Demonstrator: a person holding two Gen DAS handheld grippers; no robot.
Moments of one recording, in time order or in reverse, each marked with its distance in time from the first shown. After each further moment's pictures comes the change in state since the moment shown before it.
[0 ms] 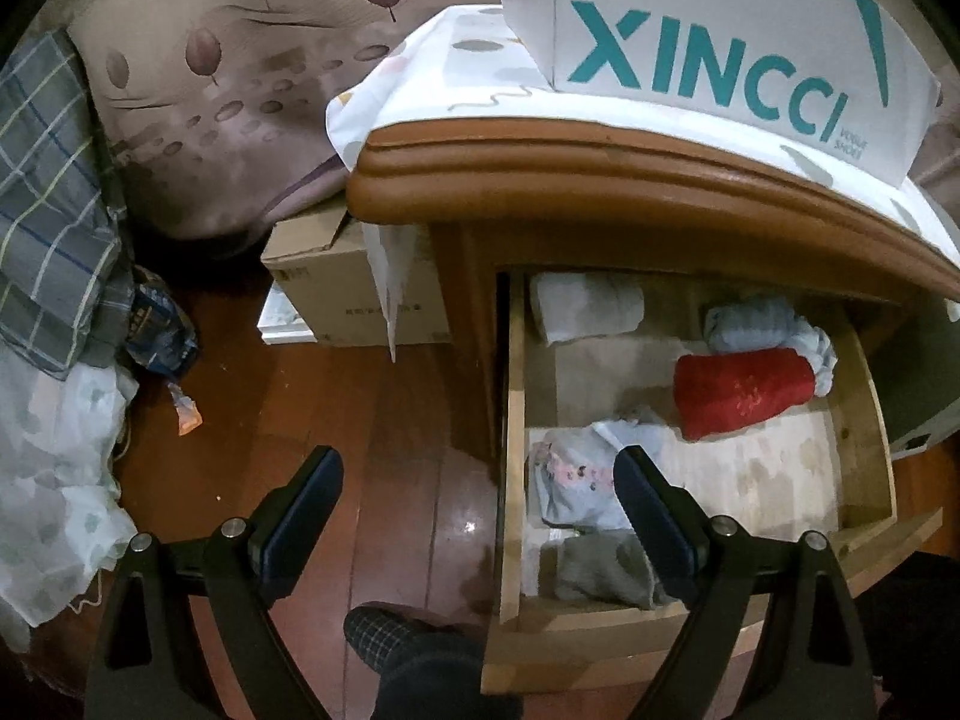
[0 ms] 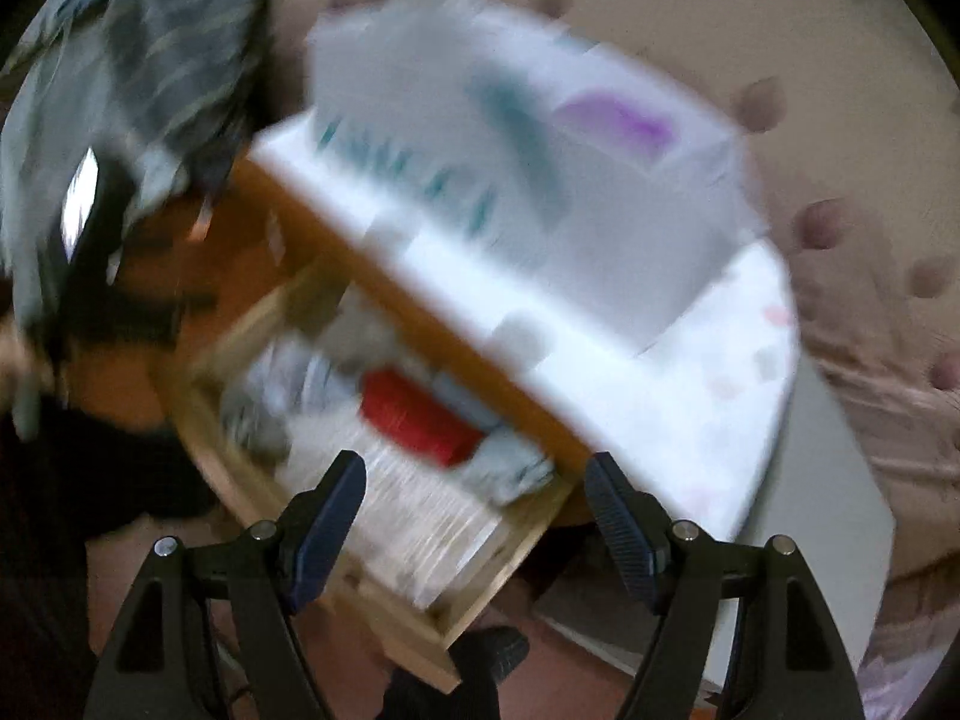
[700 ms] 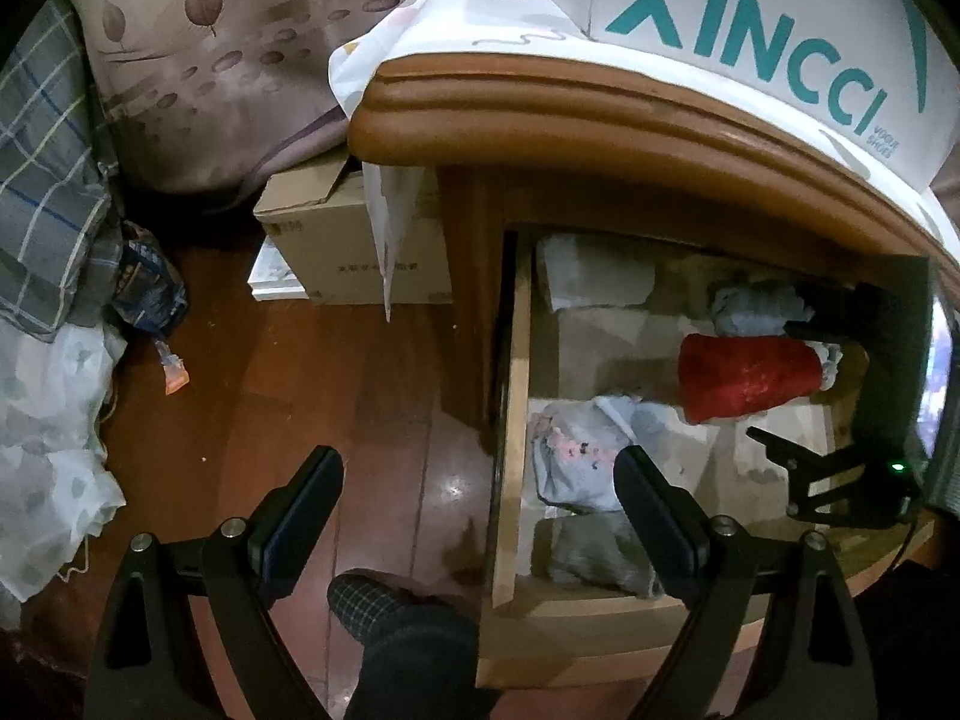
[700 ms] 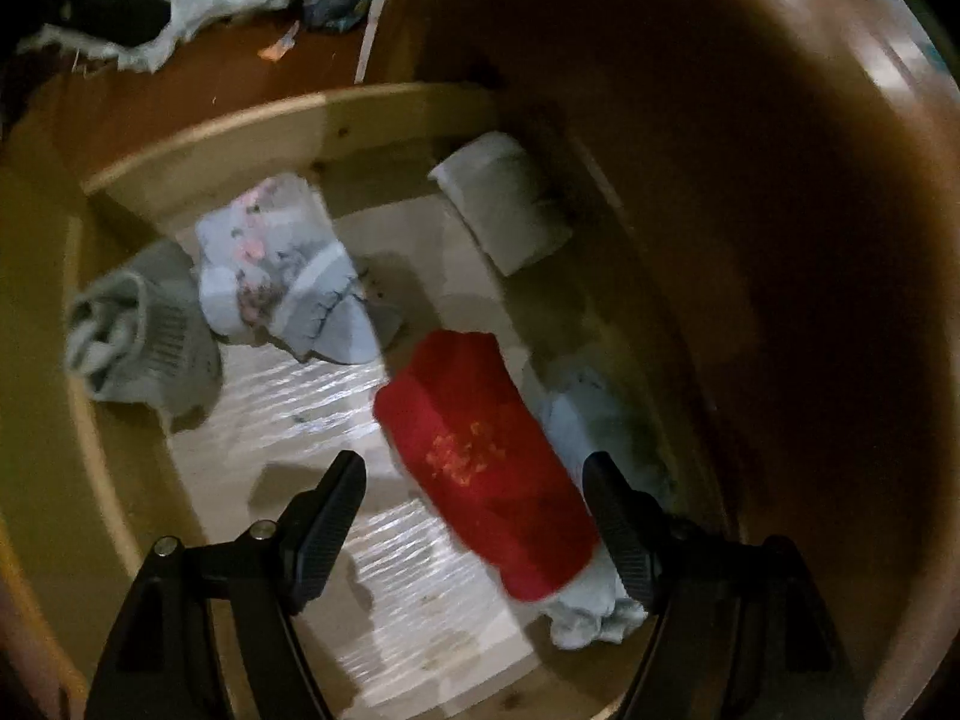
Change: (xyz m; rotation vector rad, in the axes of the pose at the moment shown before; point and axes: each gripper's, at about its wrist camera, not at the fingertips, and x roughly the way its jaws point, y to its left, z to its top) left arm 0.016 0.006 -0.001 -0.052 0.098 -0.024; right arm 0.194 0.087 0.015 -0.437 0.079 -0.028
